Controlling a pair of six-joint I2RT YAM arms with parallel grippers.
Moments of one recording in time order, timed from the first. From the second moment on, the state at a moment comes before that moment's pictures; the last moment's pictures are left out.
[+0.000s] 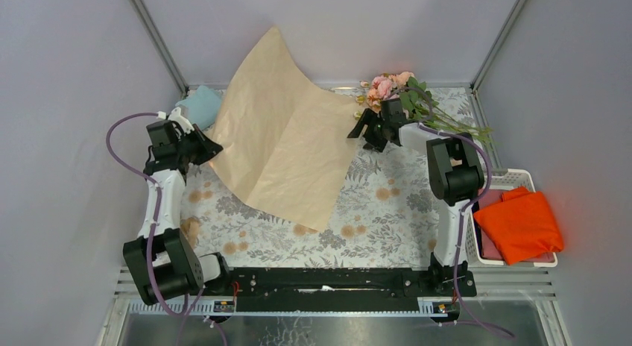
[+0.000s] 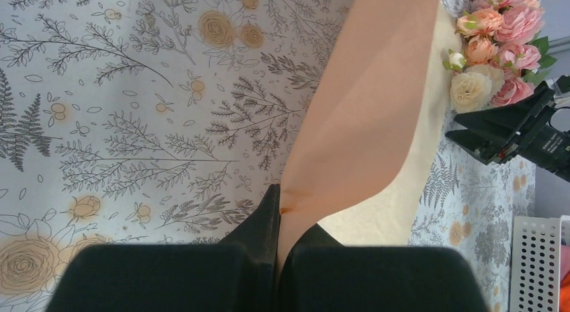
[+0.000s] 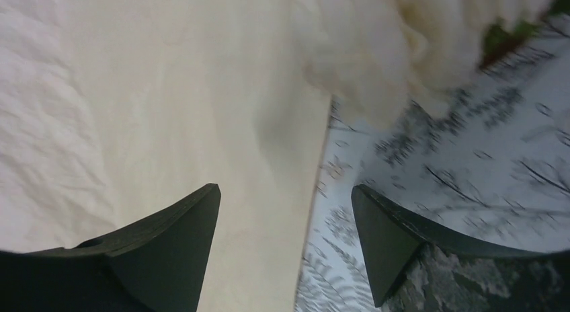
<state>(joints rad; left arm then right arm) 0.33 1.23 0.91 -0.30 0.54 -0.33 0.26 2.06 1.36 -0.17 -0.26 0.71</state>
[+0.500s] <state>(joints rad) 0.34 1.26 0.91 -0.30 0.56 -0.32 0.28 2.16 1.36 0.06 -0.44 0.88</state>
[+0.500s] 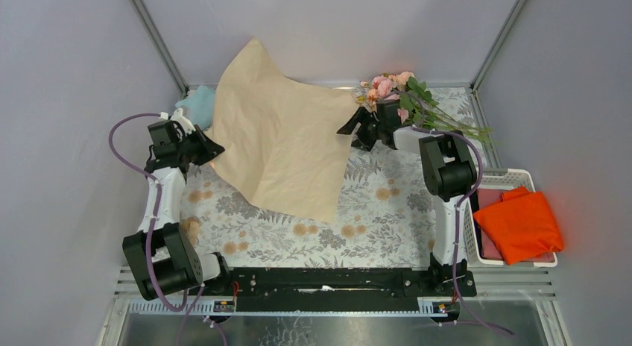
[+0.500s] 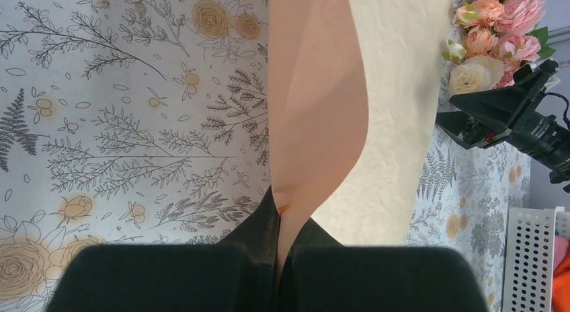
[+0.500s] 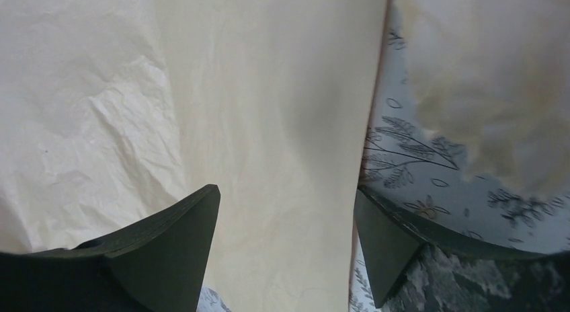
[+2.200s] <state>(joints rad) 0.16 1.56 0.88 -0.20 0.34 -0.11 0.46 1.21 0.74 -0.50 0.05 0.69</state>
